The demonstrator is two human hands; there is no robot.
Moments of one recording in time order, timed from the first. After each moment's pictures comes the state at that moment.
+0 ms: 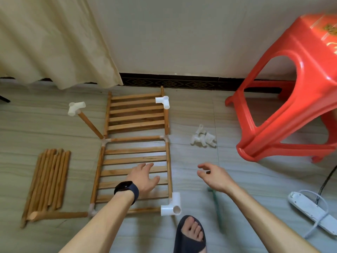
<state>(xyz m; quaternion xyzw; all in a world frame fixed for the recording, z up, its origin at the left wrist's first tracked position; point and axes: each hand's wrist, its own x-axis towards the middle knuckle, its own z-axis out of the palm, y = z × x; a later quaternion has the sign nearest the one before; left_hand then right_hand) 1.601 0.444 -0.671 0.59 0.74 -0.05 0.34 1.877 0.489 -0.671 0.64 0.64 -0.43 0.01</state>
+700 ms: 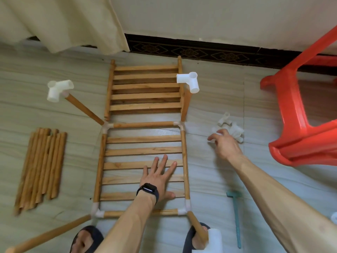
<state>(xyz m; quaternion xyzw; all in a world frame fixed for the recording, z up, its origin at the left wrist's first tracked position) 1.607 0.466 -0.794 0.66 0.62 -0.27 0.32 1.845 0.623 -0.786 0.63 0.73 -0.27 0.09</state>
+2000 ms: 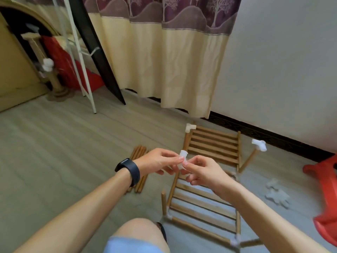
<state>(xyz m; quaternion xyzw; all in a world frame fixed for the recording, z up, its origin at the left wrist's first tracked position) 1.378 0.315 -0.470 0.46 0.67 0.30 0.51 1.569 0.387 -0.465 0.43 0.64 -0.63 -0.09</state>
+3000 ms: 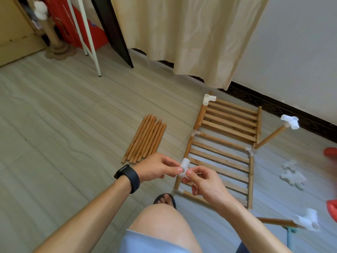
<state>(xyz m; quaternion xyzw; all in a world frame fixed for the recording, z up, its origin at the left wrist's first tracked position) 1.356 0.257 -0.562 0.40 0.67 0.27 0.57 1.544 0.322 -0.554 0.49 0.61 -0.61 -0.07</state>
